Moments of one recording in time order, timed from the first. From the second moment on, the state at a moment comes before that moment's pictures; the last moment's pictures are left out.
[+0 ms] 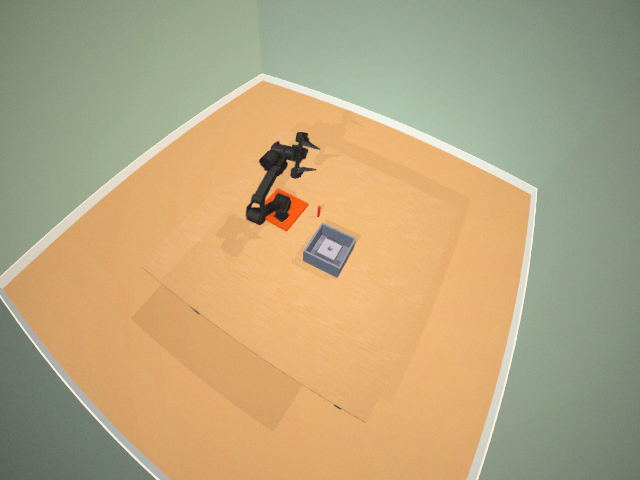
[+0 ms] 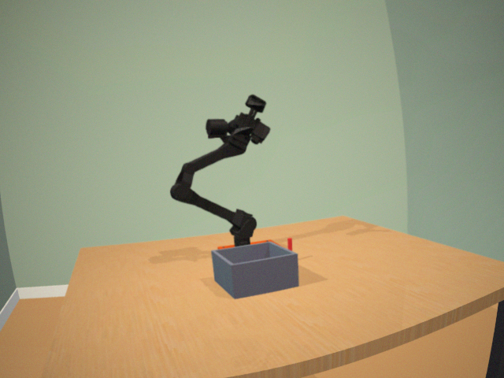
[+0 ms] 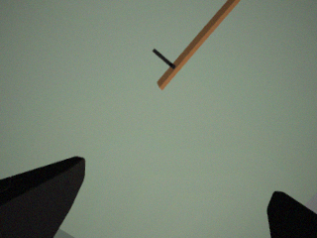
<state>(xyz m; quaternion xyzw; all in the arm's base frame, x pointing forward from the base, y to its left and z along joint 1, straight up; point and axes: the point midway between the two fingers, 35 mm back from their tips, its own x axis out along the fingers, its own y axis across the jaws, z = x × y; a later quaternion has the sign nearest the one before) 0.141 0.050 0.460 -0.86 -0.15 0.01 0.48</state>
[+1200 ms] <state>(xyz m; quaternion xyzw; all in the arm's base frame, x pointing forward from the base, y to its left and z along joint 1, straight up) 0.141 0.104 0.471 -0.97 -0.13 -0.17 -0.05</state>
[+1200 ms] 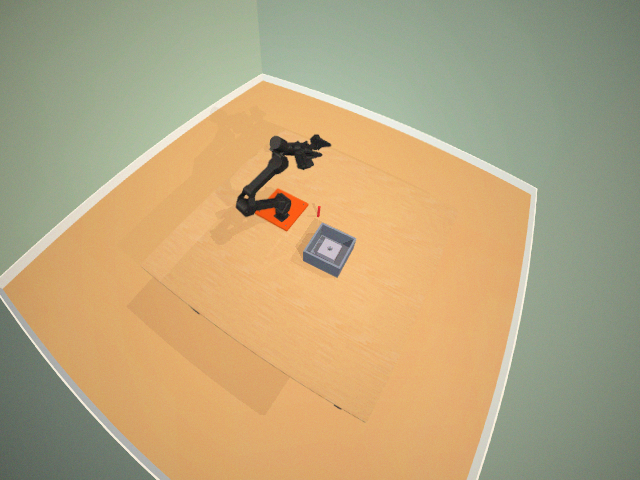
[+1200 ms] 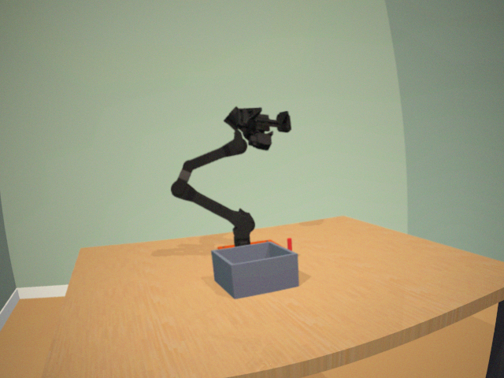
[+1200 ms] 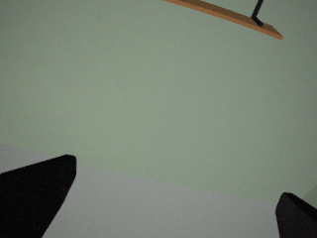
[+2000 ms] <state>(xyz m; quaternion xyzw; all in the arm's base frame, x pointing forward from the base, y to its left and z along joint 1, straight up) 0.169 0.152 0.406 -0.87 -0.16 -0.15 -0.45</state>
